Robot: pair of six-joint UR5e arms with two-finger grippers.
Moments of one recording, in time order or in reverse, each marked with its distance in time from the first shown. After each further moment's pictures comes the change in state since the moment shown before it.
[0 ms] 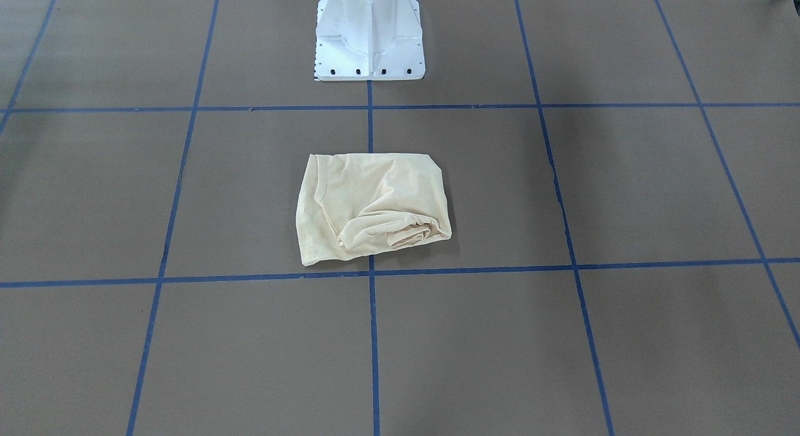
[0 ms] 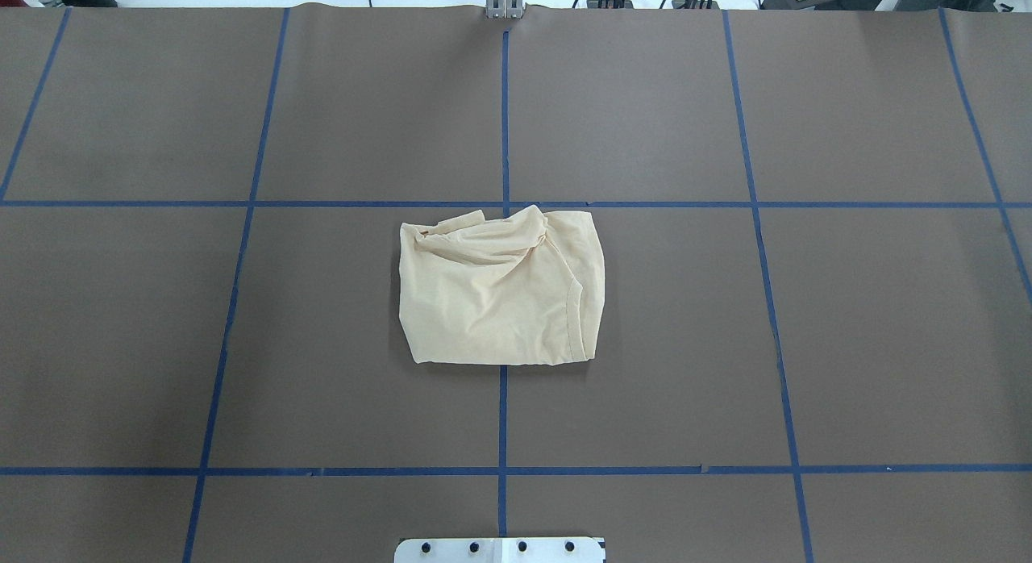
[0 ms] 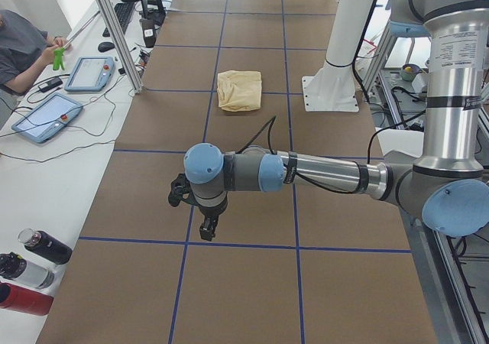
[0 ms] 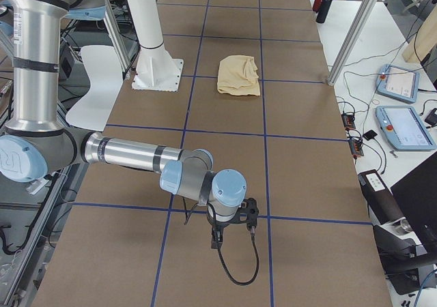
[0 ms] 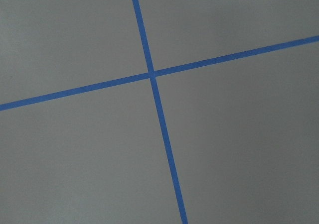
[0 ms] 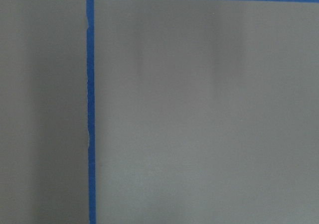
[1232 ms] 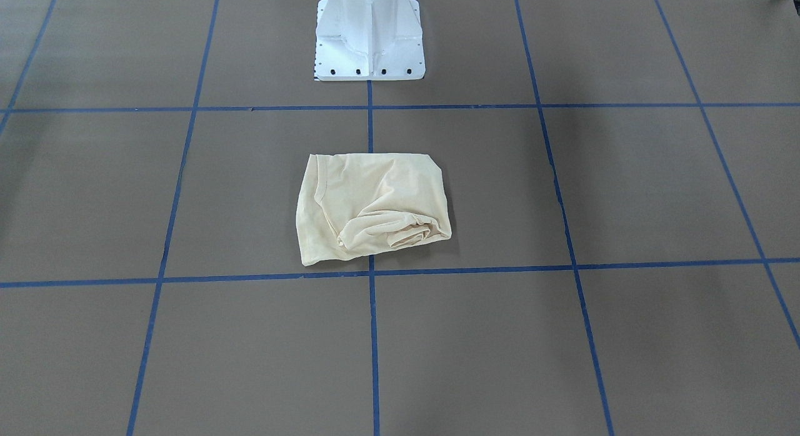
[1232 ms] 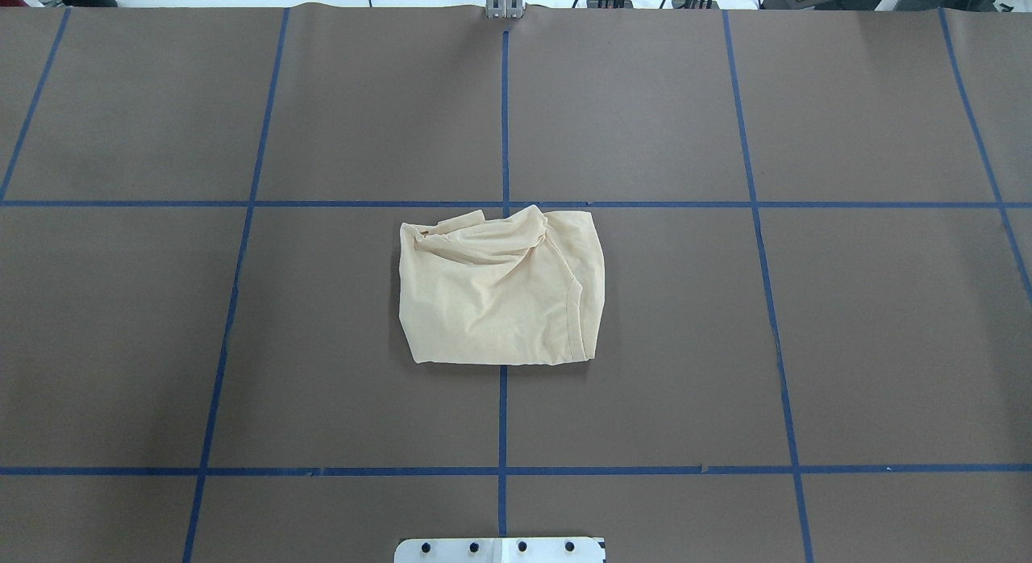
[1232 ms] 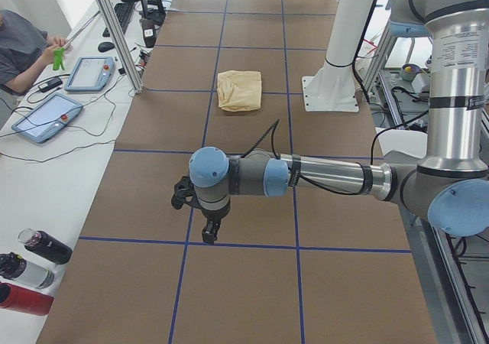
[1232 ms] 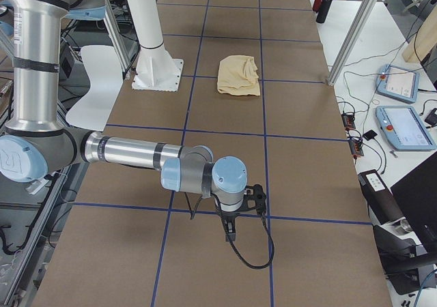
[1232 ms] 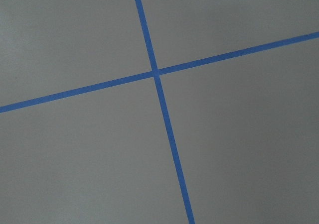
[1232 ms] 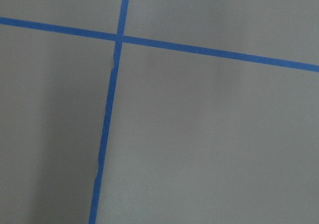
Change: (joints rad) left arm -0.002 0.024 0.004 -0.038 0.006 0.001; right arm -0.009 -0.005 0.019 0.161 0.001 0.005
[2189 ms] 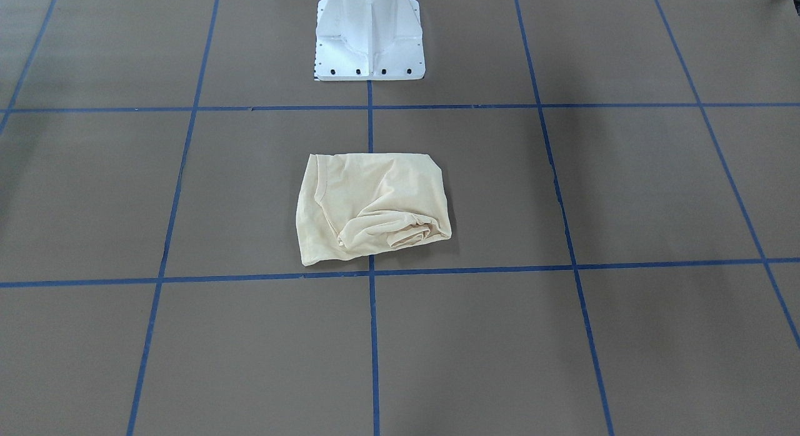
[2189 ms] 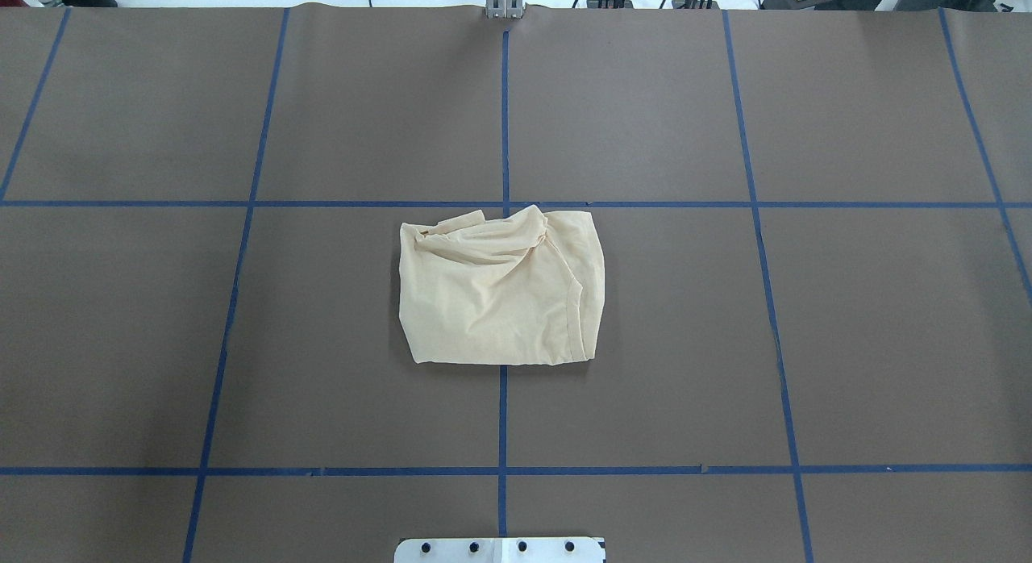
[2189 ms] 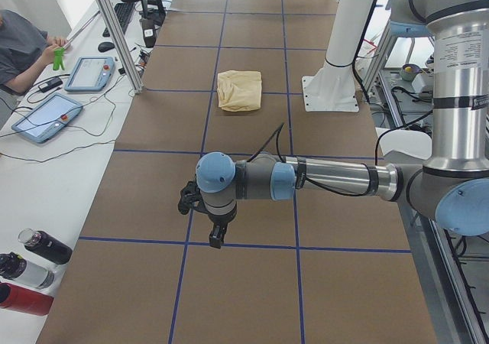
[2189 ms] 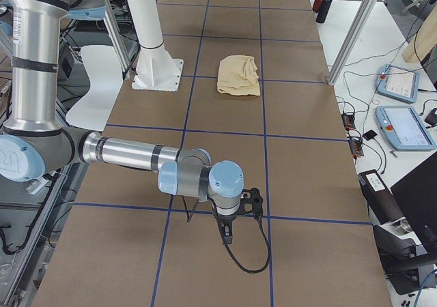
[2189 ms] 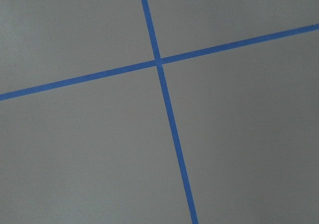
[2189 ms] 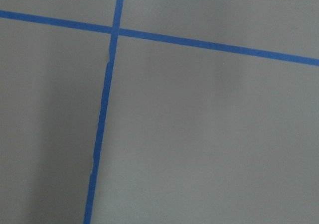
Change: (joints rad) left arm -0.001 0.032 -0.011 0.000 0.002 0.003; right arm 0.000 -0.012 -0.011 0.035 0.000 -0.001
